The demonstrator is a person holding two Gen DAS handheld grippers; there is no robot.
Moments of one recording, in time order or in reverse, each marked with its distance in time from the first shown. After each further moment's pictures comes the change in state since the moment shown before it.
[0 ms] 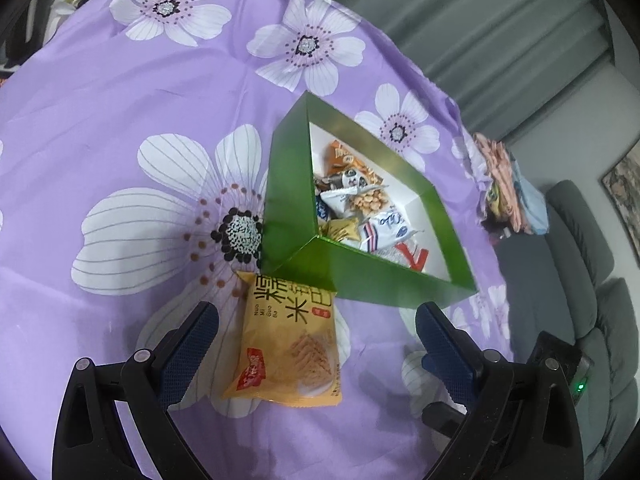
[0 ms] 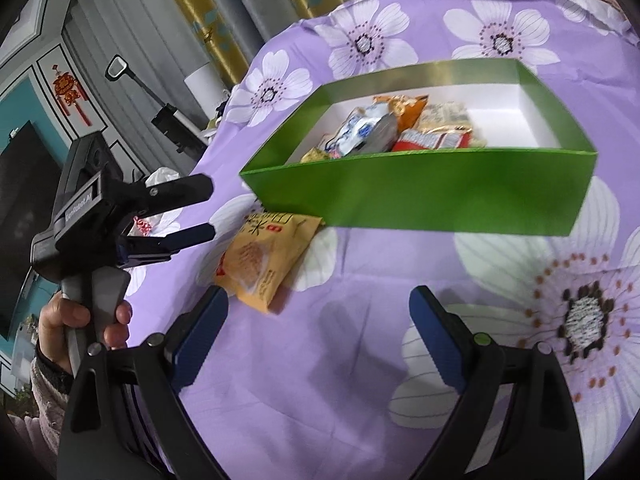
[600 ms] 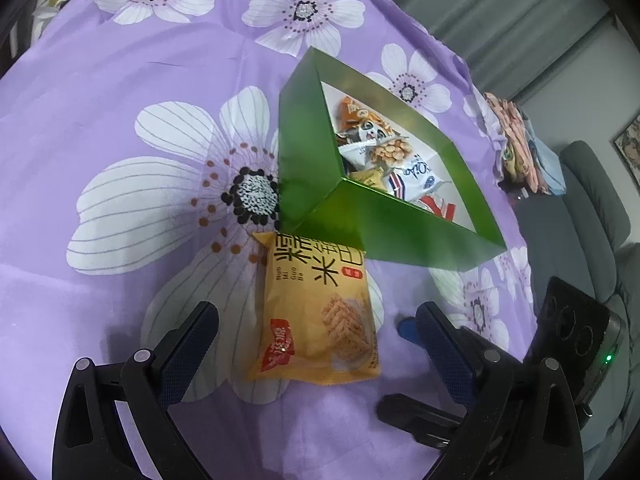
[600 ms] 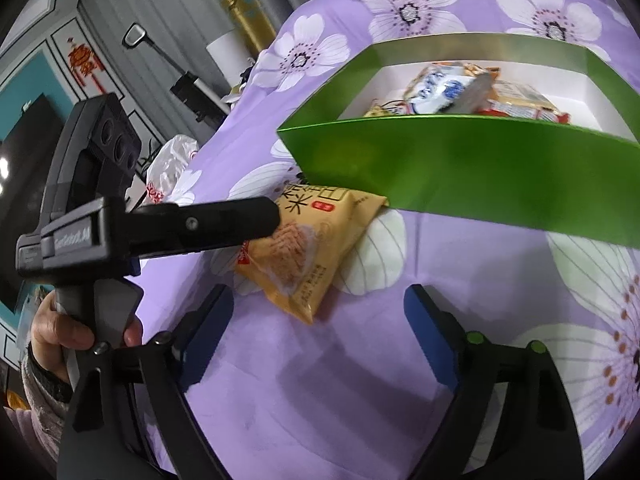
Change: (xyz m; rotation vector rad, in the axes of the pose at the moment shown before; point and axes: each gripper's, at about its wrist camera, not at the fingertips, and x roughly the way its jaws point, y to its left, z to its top) left arm 0.015 0.006 -0.015 0.068 0.100 0.043; right arm 0.051 0.031 0.007 -0.075 0.087 0.061
